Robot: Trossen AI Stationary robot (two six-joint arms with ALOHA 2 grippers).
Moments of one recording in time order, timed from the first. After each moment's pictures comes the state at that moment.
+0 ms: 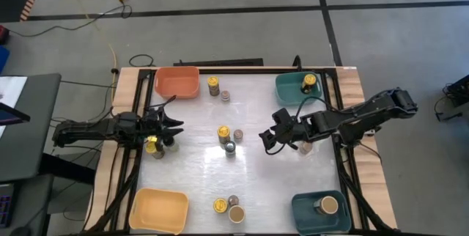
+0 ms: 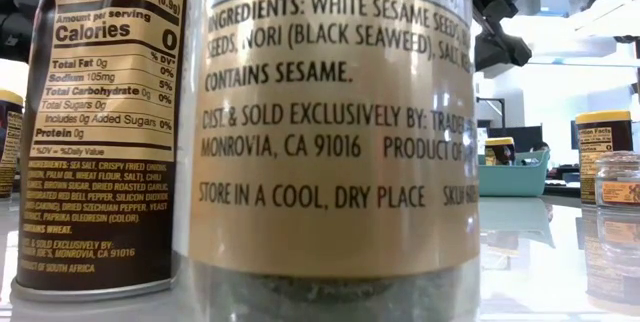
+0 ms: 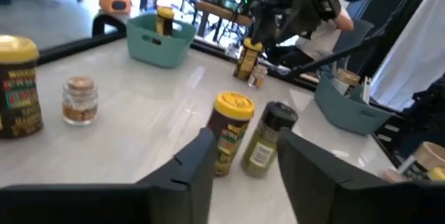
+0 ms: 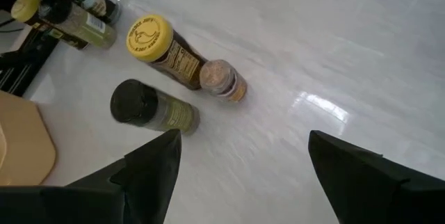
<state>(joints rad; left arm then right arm) 0.00 0.03 0.11 -0.14 -0.13 -0.31 0.21 1.32 0.98 -0.54 0.42 1.13</state>
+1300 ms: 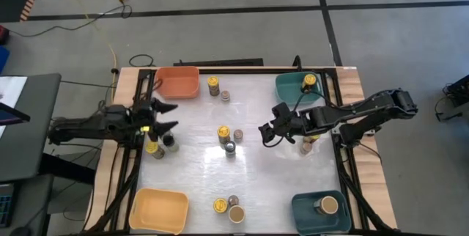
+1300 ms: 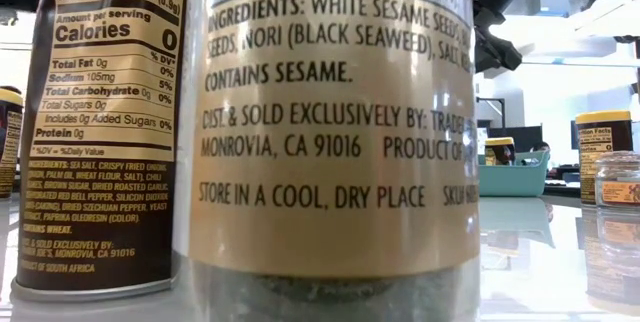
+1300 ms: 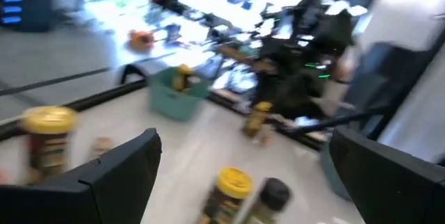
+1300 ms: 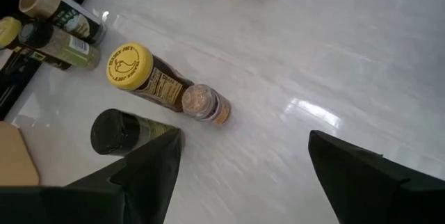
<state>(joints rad) 0.00 0.17 0.33 -0.11 -0.28 -0.36 0.15 1.32 0.98 -0.54 0.42 1.09</state>
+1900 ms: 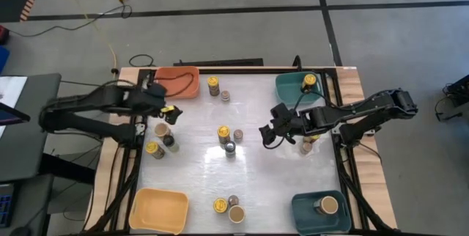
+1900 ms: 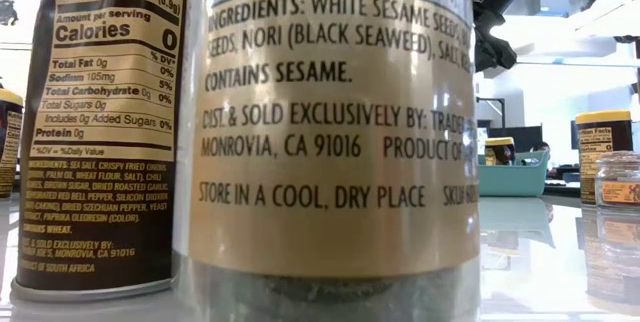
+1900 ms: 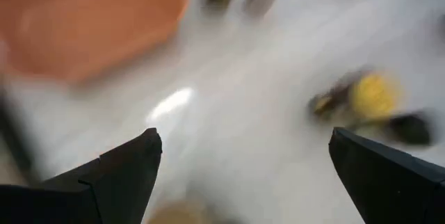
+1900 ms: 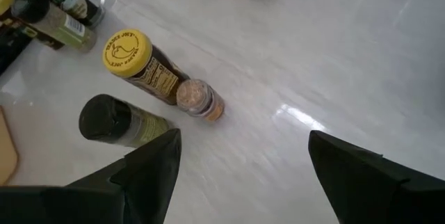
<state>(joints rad) 0.09 0.94 1.10 -1.17 -0.34 -0.91 0.15 1.32 0.98 -0.55 0.42 0.96</state>
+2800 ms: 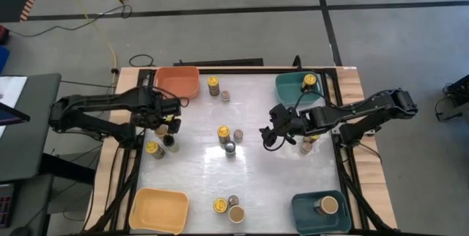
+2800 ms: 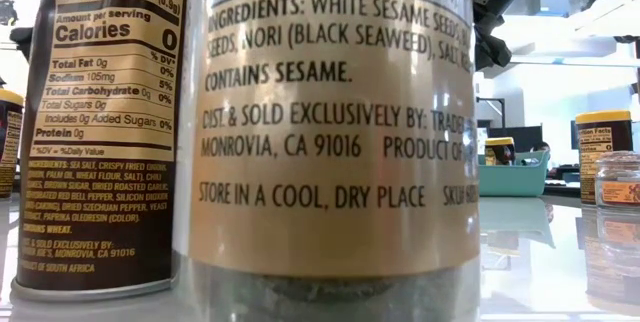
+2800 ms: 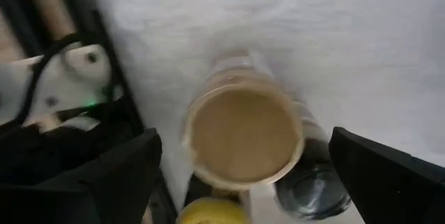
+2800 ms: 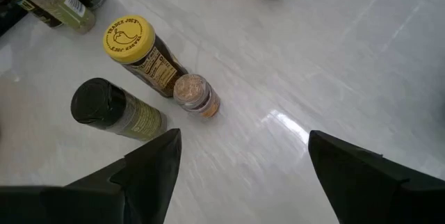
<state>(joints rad) 0.20 1.13 0.94 -1.36 -0.01 -1.17 0.15 1.32 0.98 -0.55 0.42 0.86</state>
